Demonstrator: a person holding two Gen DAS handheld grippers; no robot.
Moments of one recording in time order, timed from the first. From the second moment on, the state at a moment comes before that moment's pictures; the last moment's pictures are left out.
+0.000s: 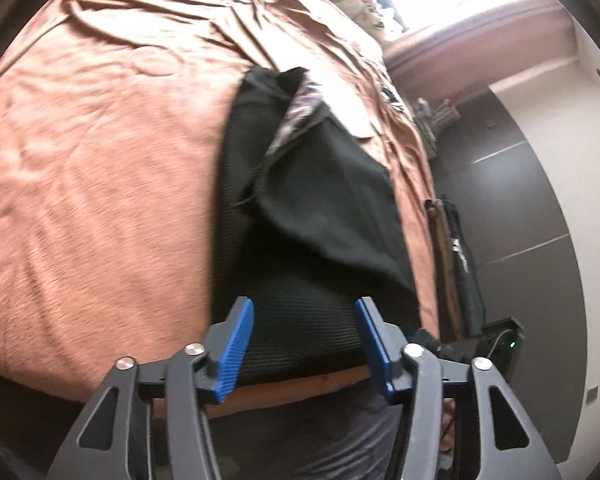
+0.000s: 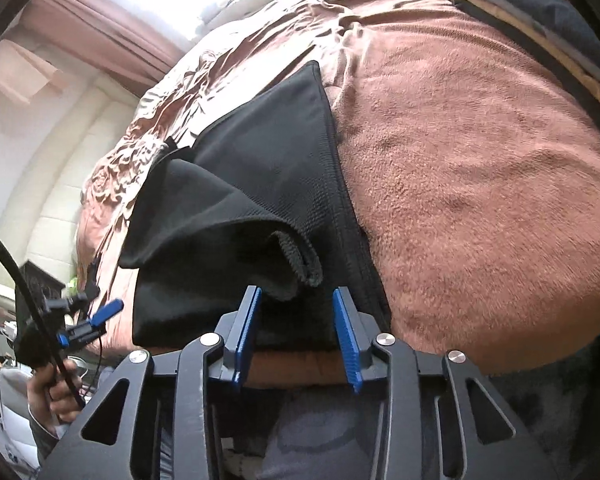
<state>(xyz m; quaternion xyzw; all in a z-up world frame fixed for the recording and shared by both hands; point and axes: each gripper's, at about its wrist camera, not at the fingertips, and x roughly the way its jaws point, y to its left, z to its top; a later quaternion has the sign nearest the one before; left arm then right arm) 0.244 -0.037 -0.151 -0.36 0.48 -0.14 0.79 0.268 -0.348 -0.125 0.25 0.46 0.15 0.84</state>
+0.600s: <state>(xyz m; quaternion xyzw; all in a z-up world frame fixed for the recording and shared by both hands) 0.236 -0.038 -0.189 -0.36 0.52 -0.11 0.77 0.276 -0.337 -0.105 0.21 0.45 0.14 0.86</state>
